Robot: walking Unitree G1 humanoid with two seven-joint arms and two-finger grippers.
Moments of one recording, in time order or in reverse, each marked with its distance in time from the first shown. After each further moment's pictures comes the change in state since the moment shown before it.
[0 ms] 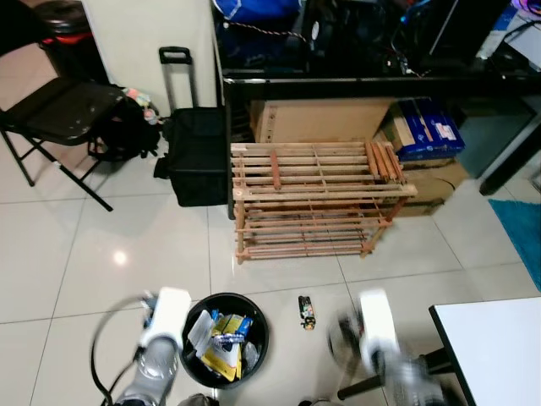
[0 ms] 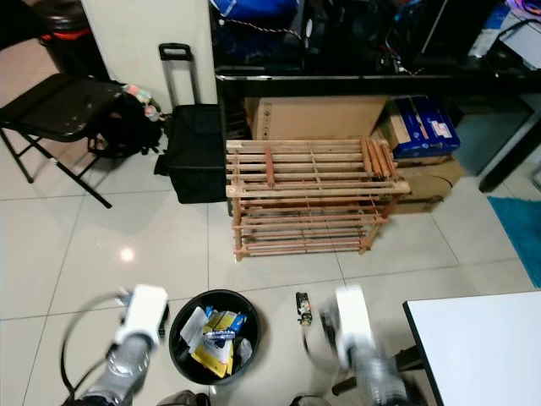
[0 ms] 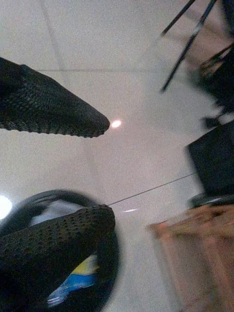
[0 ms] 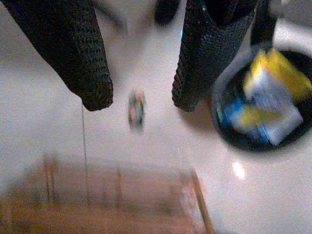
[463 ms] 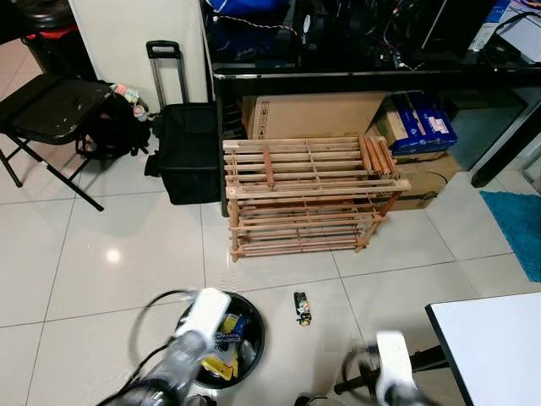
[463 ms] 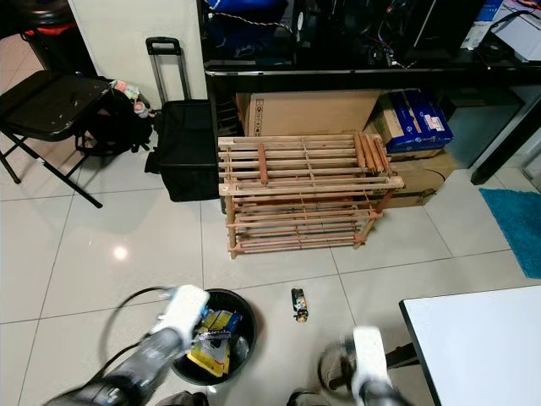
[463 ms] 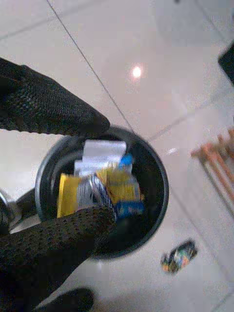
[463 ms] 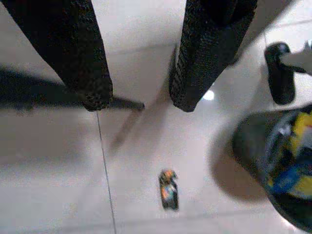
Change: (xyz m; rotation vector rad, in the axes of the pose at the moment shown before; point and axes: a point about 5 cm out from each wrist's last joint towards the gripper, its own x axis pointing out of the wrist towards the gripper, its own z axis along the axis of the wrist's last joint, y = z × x) left arm -0.001 -0.041 -0.010 0.122 0.229 -0.275; right arm -0.033 -0.009 -0.072 0.115 0.351 -0.182
